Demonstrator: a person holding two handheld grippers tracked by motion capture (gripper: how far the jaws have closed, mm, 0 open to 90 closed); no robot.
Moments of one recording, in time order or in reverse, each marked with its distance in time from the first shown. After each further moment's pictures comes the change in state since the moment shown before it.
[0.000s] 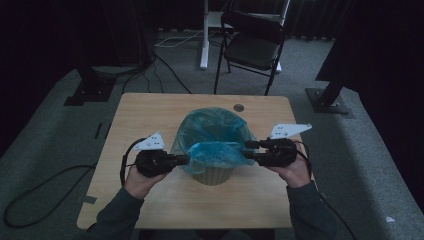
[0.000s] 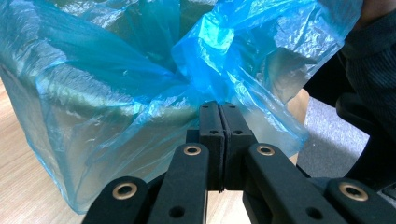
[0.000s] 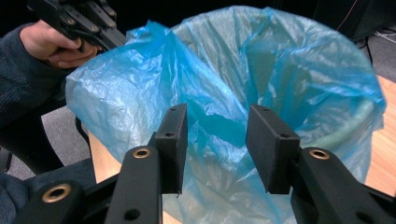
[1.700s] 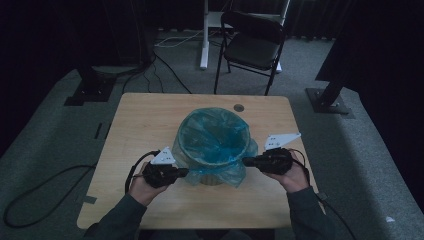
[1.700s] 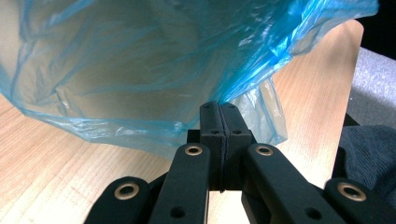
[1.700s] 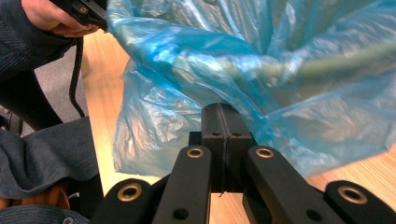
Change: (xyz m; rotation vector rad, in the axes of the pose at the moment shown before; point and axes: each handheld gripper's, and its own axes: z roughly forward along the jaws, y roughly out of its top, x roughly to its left) left arm 0.004 -0.043 0.032 0.189 0.085 0.056; right arm -0.009 -0.038 0.019 0.138 0.038 0.002
